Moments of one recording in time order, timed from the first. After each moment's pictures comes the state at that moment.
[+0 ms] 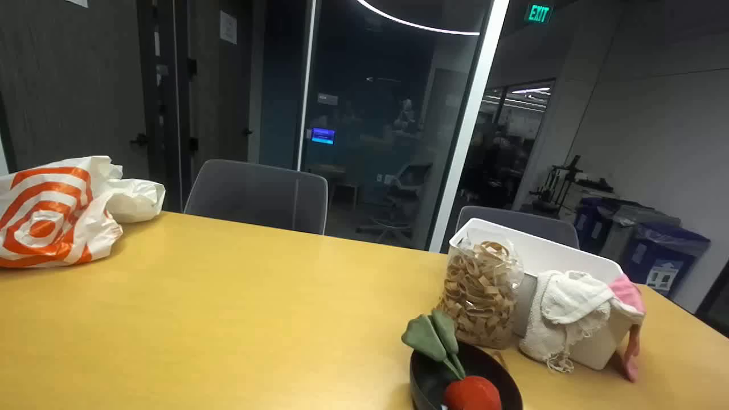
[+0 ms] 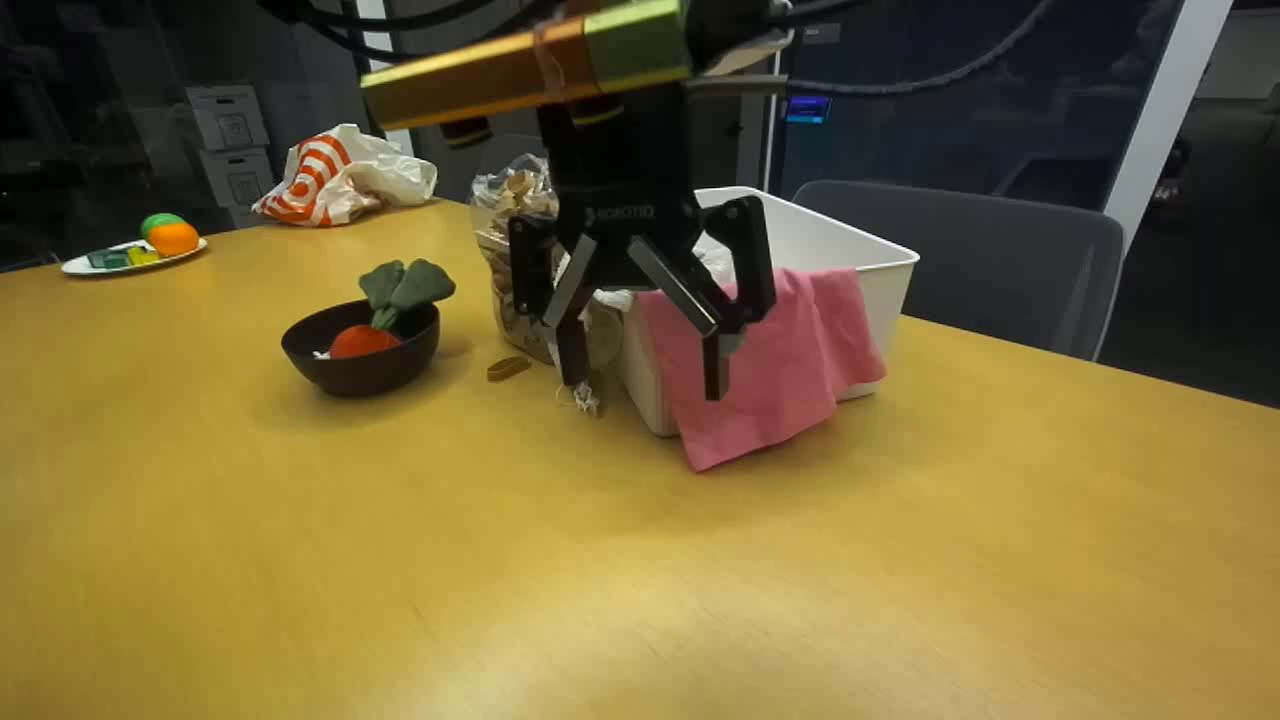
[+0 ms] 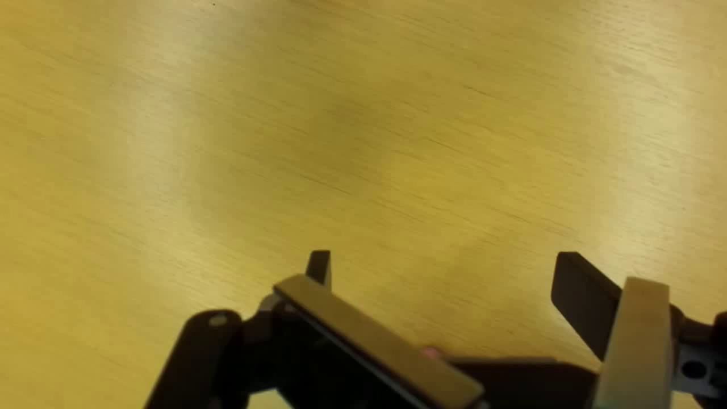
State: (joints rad) arm -0.14 -0.35 -0.16 -2.50 -0.32 2.11 -0.32
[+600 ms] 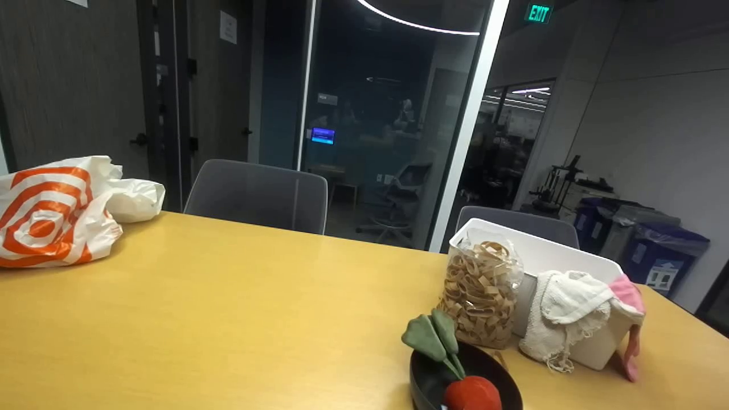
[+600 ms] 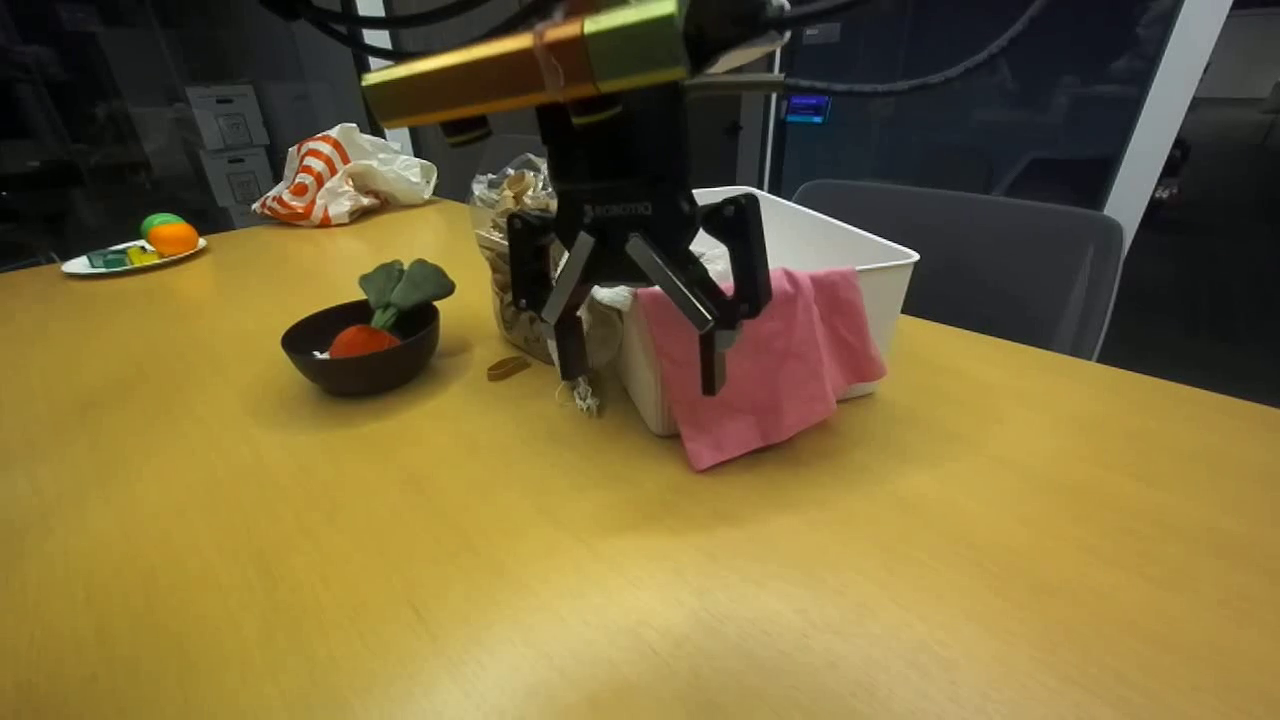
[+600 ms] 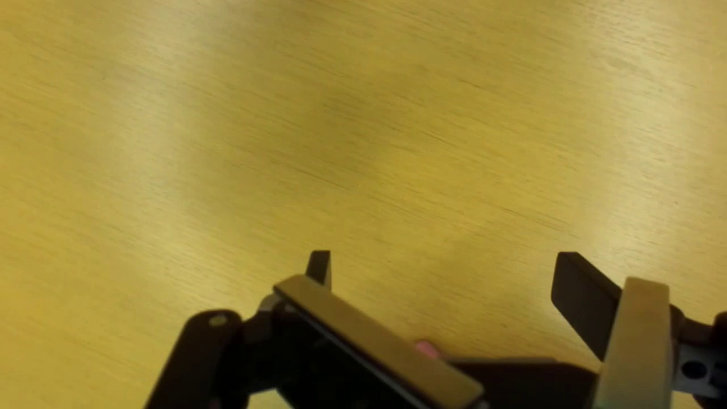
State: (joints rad) arm -0.13 -0.35 -0.16 -2.50 -0.30 2.11 -0.32
